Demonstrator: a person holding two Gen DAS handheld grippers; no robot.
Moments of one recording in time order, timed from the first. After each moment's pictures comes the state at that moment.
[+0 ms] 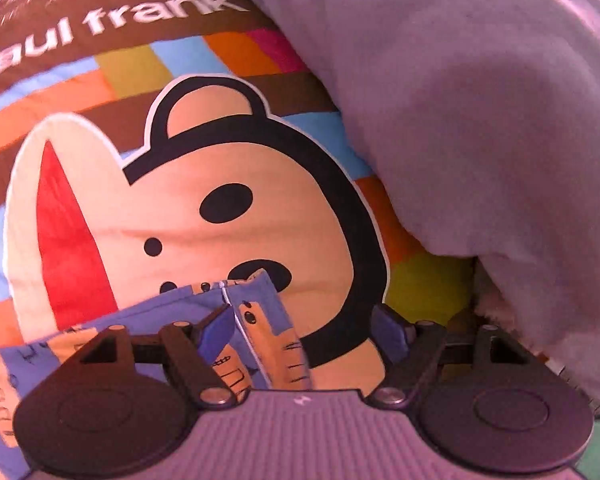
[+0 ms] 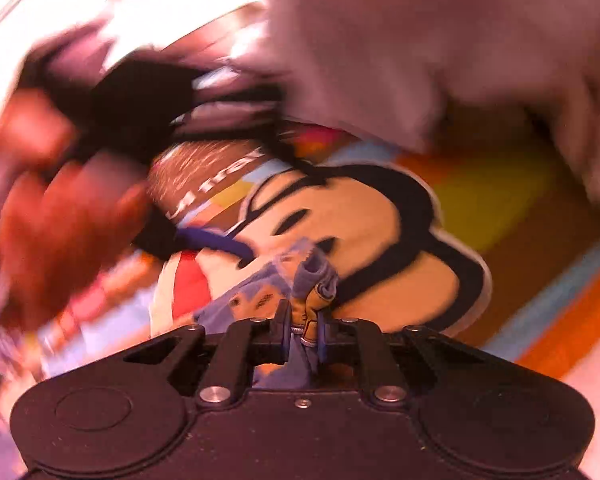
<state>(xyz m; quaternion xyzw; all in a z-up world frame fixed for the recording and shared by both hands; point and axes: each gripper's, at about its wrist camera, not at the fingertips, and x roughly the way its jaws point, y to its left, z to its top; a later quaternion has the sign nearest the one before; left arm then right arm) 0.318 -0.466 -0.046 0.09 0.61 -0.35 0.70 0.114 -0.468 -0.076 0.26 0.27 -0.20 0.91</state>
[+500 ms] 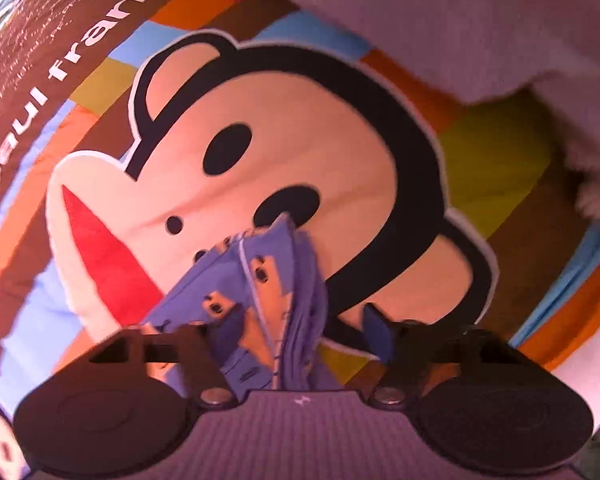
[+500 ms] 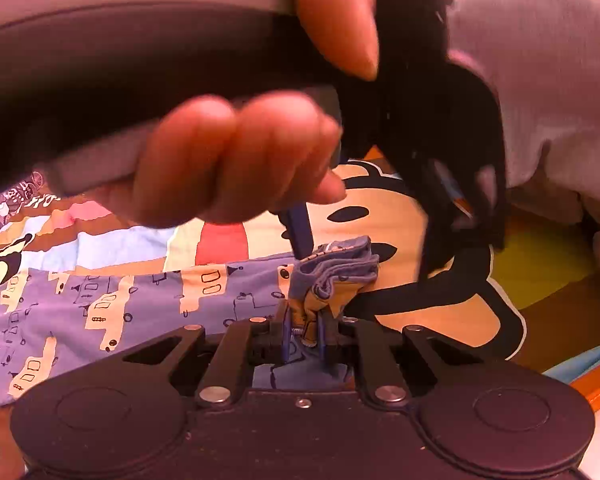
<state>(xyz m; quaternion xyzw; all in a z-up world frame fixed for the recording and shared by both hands) 0.272 -0.518 -0.074 0.37 0.60 -0.29 0.65 0.139 -0.427 -0.073 0.12 0.31 -0.16 0.93</state>
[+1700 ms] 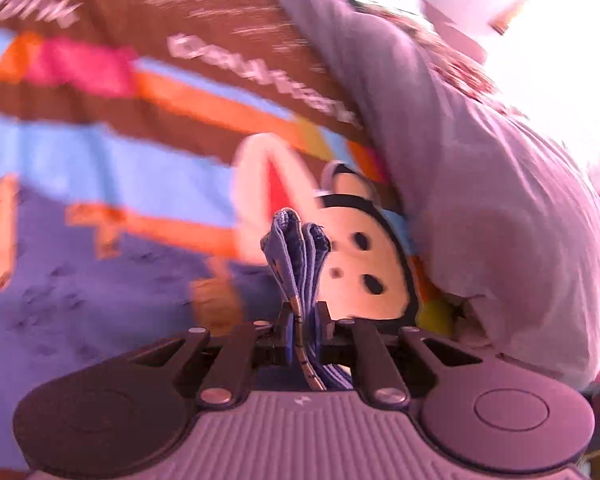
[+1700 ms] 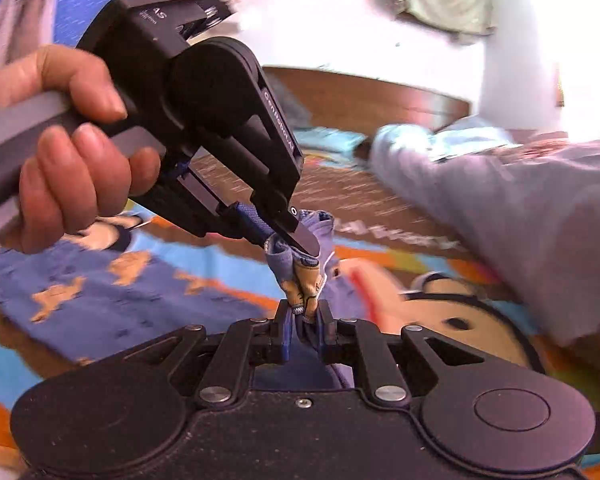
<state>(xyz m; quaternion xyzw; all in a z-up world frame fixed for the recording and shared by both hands) 0.328 -0.168 -0.026 -0.17 0.54 -0.32 0.76 0.117 -0.301 -0.034 -0.05 0.22 -0.02 0.97</state>
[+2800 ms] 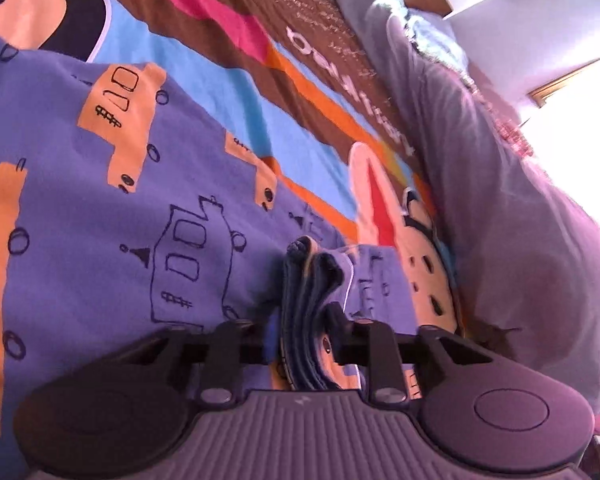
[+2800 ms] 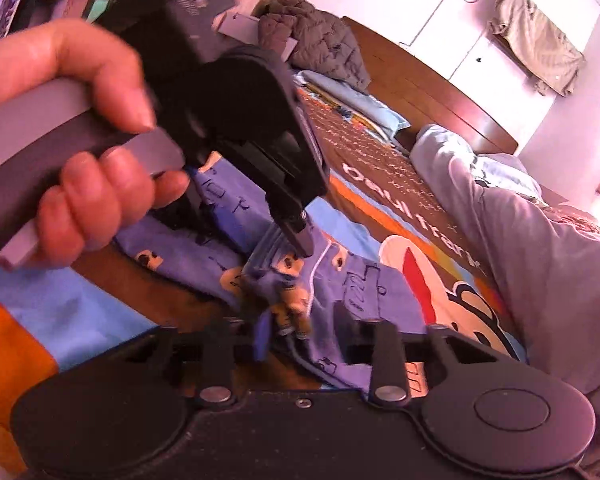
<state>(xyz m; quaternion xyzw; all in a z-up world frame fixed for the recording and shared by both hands) 0.325 -0.090 -0.121 -0.26 0.52 -0.29 0.76 0.134 -0.193 -0.098 -0.25 0.29 -0.01 0.92</state>
